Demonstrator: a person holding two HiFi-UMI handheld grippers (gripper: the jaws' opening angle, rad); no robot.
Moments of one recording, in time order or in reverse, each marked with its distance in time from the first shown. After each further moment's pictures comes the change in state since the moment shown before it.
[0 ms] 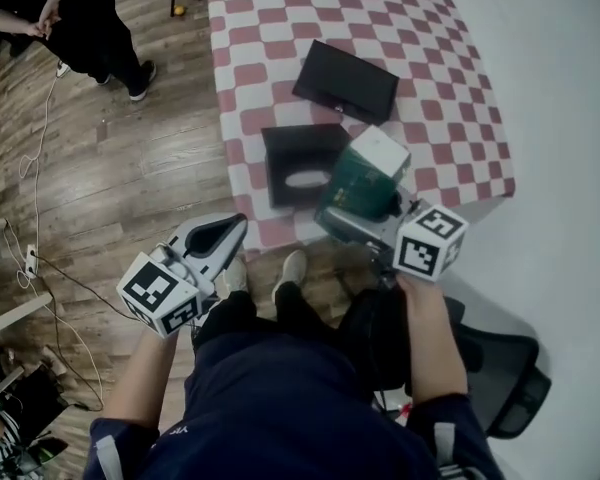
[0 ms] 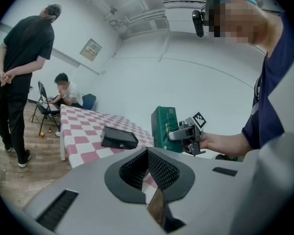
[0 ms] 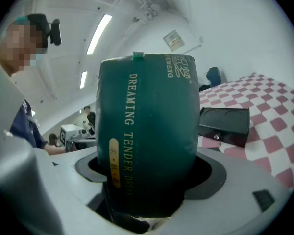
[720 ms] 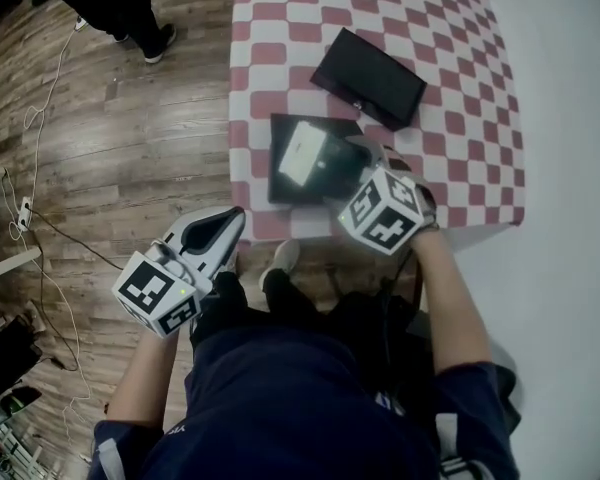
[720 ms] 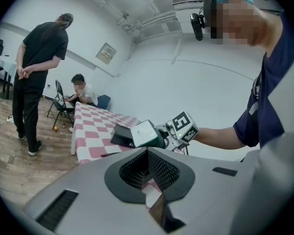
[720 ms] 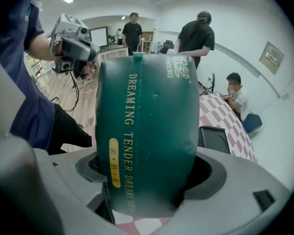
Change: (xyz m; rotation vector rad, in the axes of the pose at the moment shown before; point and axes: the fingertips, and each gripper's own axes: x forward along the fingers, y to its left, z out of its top) left arm 0.015 0.010 -0.017 -0.095 -0.042 0.155; right arm 0.072 -0.064 -0.049 -0.933 0.703 -0.066
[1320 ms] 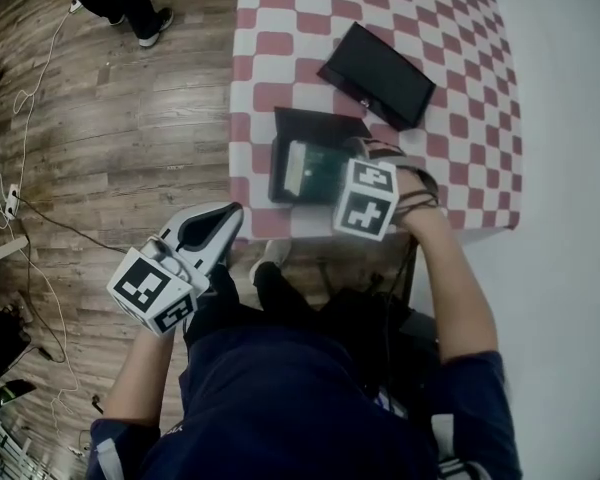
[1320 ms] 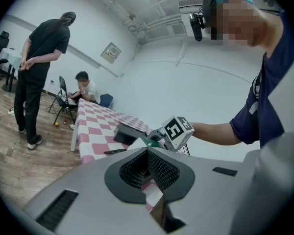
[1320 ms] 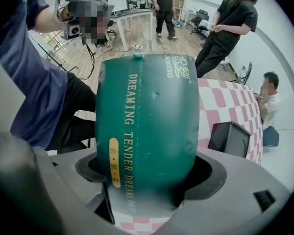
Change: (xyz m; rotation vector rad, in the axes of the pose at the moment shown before) left arm 0.001 0.021 -0.012 -0.049 -0.016 0.000; right arm 0.040 0.018 -0.033 -0.252 0.354 0.188
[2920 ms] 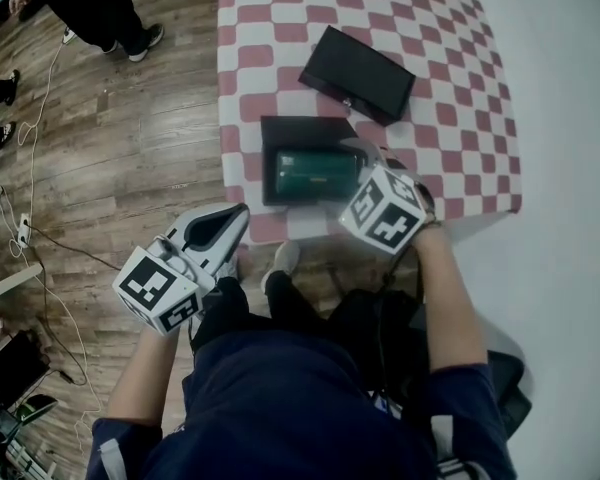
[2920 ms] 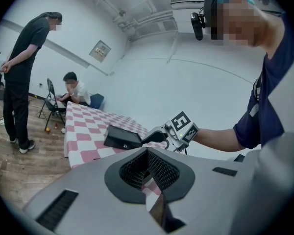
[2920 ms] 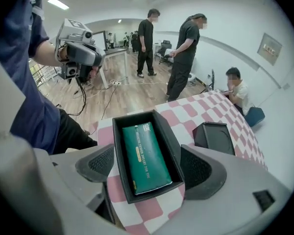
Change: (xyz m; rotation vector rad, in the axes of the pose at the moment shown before) left arm 0.016 -0.027 0.019 0.074 0.033 -0.074; right arm -0.056 -0.006 0.010 0.291 -0.384 -0.135
